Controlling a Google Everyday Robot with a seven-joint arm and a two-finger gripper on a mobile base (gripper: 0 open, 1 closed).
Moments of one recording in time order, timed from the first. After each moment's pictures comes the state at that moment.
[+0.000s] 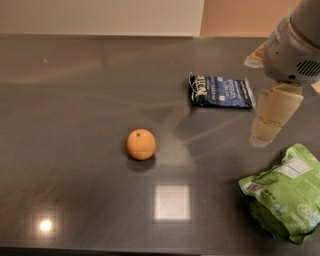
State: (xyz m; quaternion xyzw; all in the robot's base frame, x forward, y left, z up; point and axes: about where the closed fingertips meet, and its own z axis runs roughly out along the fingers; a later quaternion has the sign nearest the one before) arm 0.452 -0.177 0.969 -0.65 0.75 -0.01 0.16
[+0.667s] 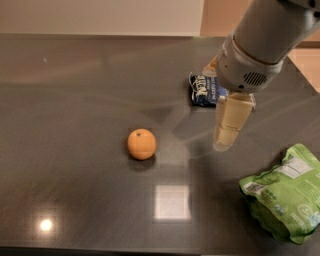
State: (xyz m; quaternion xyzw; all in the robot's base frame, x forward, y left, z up) arm 0.465 -0.110 0.939 -0.70 0.70 0.02 0.16
